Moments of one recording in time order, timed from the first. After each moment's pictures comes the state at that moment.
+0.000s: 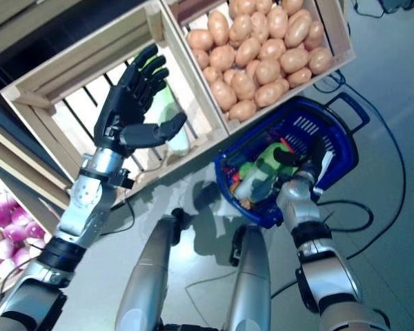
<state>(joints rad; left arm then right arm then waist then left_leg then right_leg) -0.50 0.59 -0.26 0.10 -0.27 -0.35 0.09 -0.57 -0.48 0.20 0.71 0.65 -0.07 -0.58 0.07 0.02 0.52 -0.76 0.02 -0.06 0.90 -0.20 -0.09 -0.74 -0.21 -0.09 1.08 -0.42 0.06</state>
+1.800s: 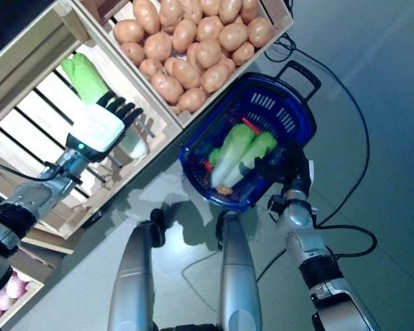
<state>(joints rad) -0.85 0.88 -0.78 0.75 0.97 -0.08 0.68 -0.42 -0.54 0.26 0.42 0.71 -0.16 -0.45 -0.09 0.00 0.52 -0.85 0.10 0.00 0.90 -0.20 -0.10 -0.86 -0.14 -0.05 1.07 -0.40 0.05</state>
